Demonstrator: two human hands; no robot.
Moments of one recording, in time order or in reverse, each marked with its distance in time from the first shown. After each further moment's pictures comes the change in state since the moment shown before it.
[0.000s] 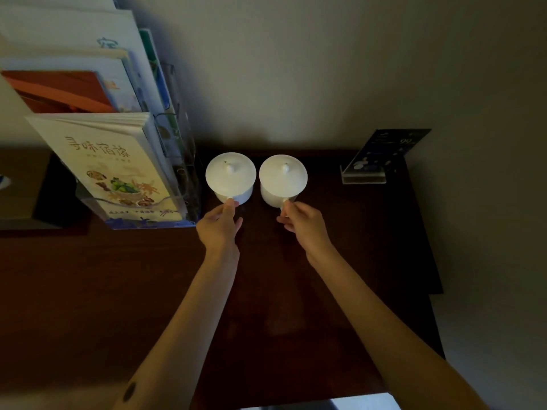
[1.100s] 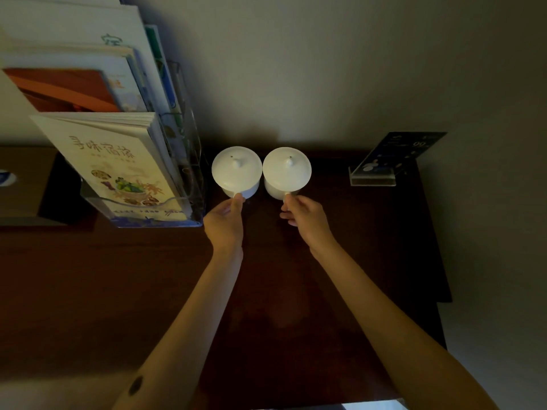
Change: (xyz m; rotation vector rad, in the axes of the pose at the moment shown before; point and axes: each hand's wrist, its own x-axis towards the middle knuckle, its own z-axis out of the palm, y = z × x) left_hand 0.015 -0.009 0.001 0.275 -0.059 0.253; right_hand 0.018 -0.008 0.005 -0.060 -0.049 -0.003
